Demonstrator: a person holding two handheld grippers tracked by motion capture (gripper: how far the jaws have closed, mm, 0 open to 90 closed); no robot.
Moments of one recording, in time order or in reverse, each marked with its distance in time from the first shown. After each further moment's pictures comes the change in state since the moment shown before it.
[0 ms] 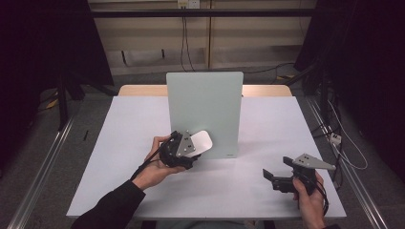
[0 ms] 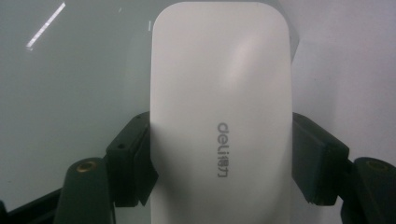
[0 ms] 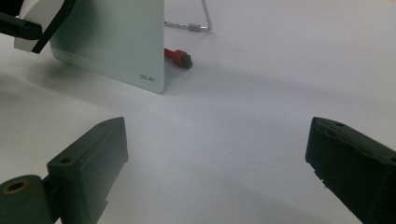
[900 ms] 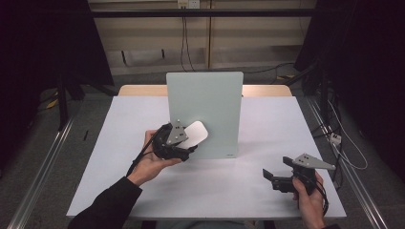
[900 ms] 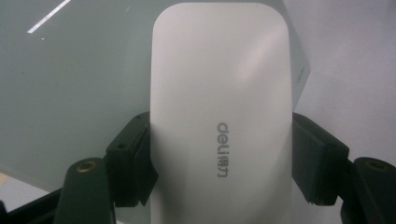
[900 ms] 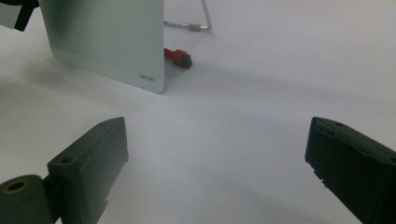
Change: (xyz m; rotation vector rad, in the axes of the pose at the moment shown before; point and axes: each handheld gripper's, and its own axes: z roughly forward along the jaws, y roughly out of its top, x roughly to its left) left arm 0.022 0.006 -0.018 -0.034 -0.003 -0.122; right arm 0.000 0.000 0.001 0.002 0.000 0.000
